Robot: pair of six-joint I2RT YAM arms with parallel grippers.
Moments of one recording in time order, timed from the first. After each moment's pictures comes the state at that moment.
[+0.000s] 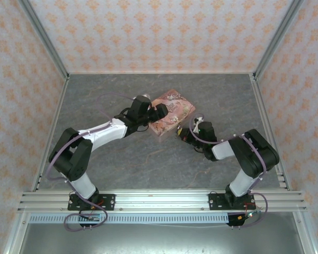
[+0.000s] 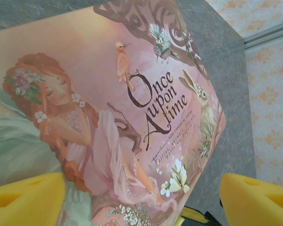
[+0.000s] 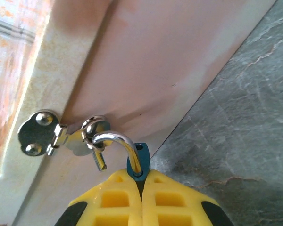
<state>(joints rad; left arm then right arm) -0.55 1.68 1.05 -0.02 0.08 -0.94 0.42 1.66 0.46 0.65 -0.29 0.85</state>
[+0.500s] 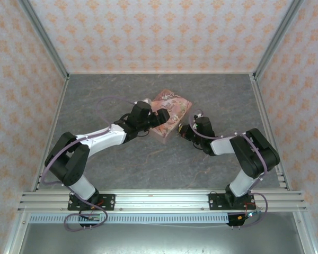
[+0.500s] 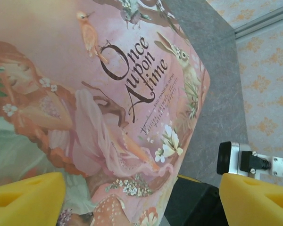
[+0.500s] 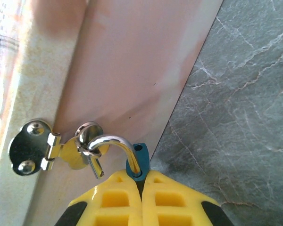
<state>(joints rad) -0.59 1.61 0.94 0.07 0.07 -0.95 0.42 1.66 0.56 0.47 -0.23 0.85</state>
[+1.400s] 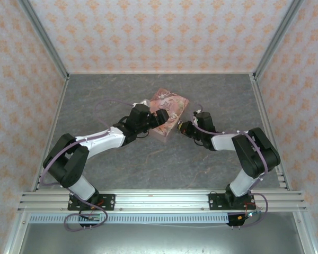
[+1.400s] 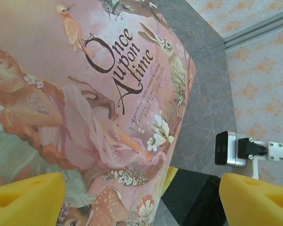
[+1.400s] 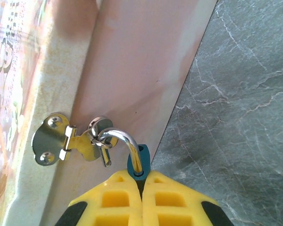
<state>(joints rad) -0.59 1.60 0.91 0.12 0.05 -0.96 0.39 1.66 0.63 0.38 -0.30 0.80</state>
